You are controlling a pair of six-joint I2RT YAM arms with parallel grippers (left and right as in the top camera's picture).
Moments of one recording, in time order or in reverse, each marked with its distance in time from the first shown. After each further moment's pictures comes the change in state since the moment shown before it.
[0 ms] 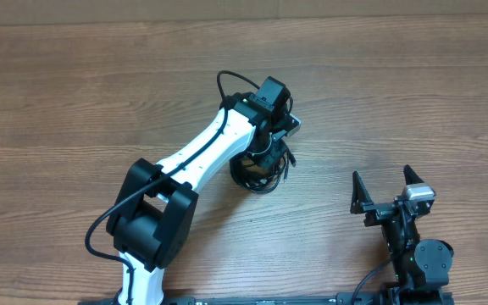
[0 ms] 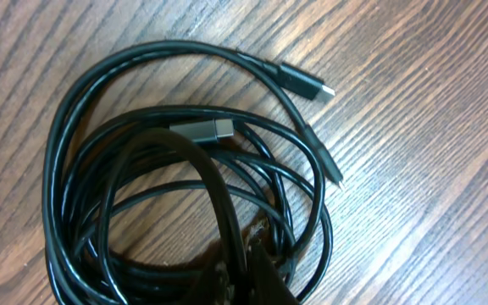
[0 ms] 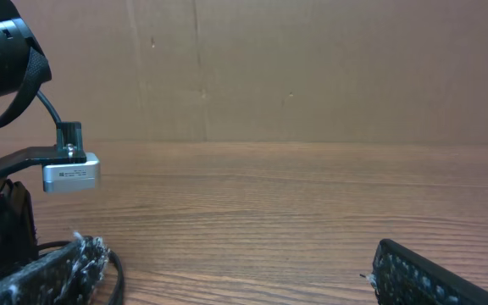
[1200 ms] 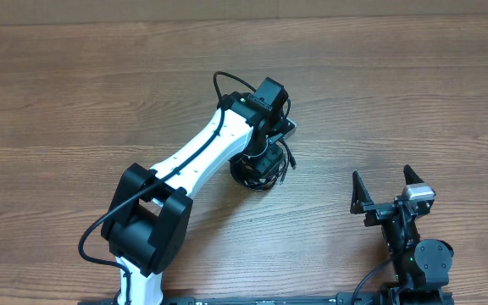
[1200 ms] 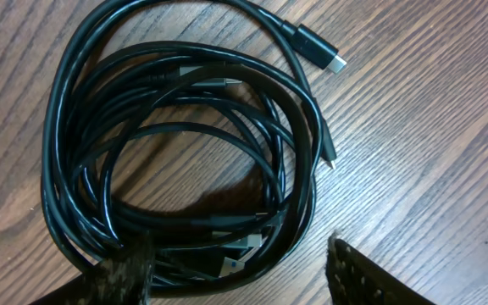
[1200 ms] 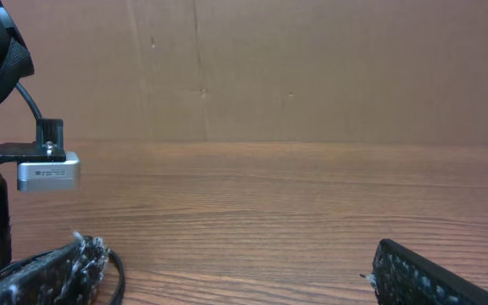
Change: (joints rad) left arm 0.000 -0.034 -0.001 -0.086 -0.027 -0.006; right arm 0.000 0.000 0.000 0.000 0.000 0.000
